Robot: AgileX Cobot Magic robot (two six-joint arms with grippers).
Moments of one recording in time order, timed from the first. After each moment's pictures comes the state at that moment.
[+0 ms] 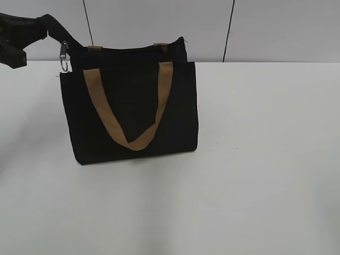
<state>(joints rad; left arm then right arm) 0.03 1.47 -0.76 1.11 -0.76 -0.63 -0.07 -0.01 -0.47 0.09 1.09 -0.21</state>
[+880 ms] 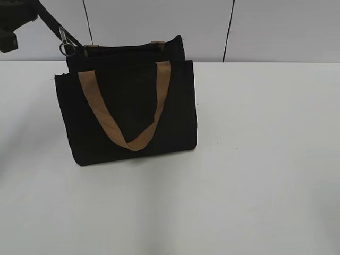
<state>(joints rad) 0.03 1.40 -0.76 1.06 -0.75 -0.63 -0.07 -0.01 -0.47 0.12 1.09 -0.21</state>
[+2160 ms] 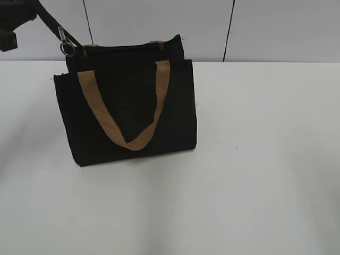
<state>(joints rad) 0.03 1.39 -0.76 1.05 -0.74 -0.64 -0.07 0.38 -0.62 0.28 0.93 -0.45</state>
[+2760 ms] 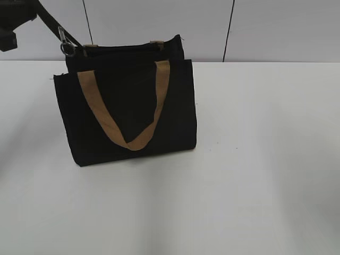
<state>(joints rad) 0.03 1.39 -0.76 1.05 -0.74 -0.64 0.12 0.81 -0.82 0.31 0.89 -0.56</state>
